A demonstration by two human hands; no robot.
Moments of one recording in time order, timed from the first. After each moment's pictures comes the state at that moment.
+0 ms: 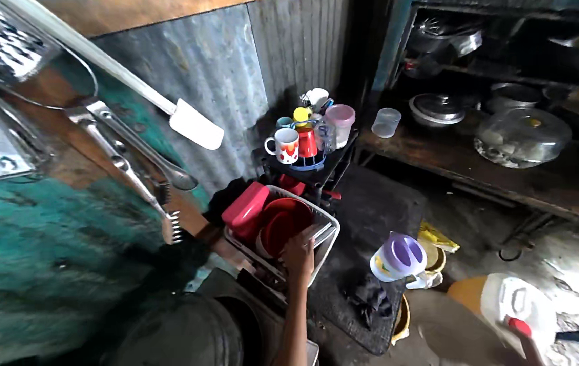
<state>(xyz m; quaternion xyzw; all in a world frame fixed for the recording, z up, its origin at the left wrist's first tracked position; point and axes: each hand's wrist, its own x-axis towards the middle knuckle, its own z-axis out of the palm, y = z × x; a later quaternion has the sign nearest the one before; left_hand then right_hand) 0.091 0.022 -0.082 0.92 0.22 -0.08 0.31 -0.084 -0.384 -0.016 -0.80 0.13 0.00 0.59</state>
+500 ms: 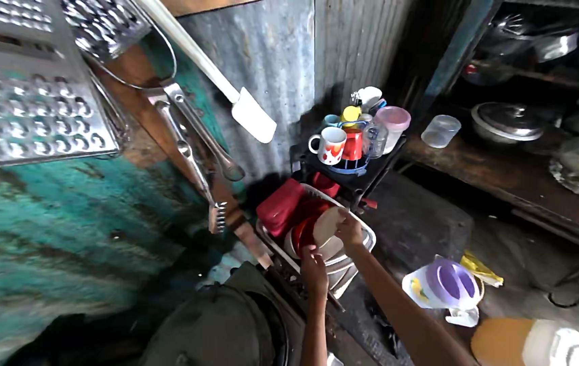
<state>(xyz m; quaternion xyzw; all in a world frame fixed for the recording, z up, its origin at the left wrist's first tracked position) 0.069 0.056 -0.104 0.80 0.34 0.11 0.48 0.185 -0.010 -0.066 -0.76 0.08 0.17 0.62</state>
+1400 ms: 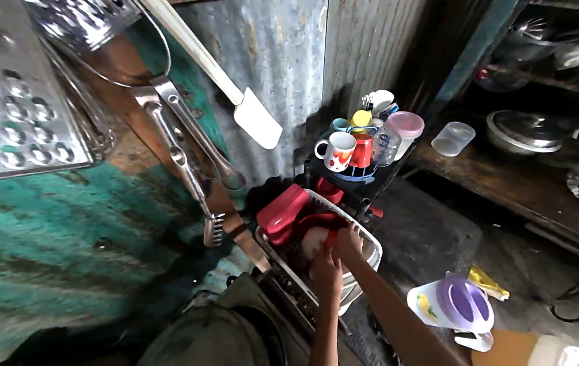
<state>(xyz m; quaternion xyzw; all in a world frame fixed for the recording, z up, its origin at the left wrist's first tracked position) 0.112 0.039 -0.125 0.90 0.27 0.01 0.34 0.202 0.018 -0.053 -0.95 -0.04 0.28 0.11</state>
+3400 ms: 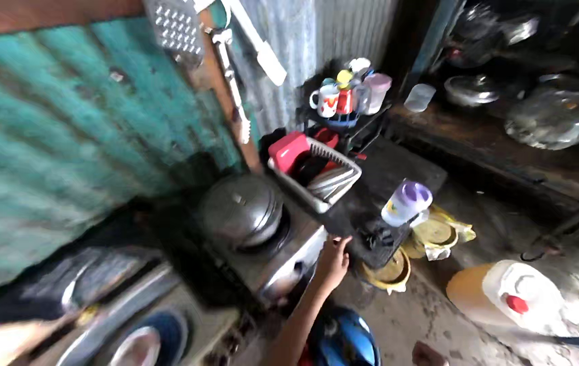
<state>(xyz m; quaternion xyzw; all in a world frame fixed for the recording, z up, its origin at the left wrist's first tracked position) -0.202 -0.051 -0.066 0.91 0.04 -0.04 0.41 -0.331 -0.342 -0.114 -0.90 -0.01 0.08 0.42</state>
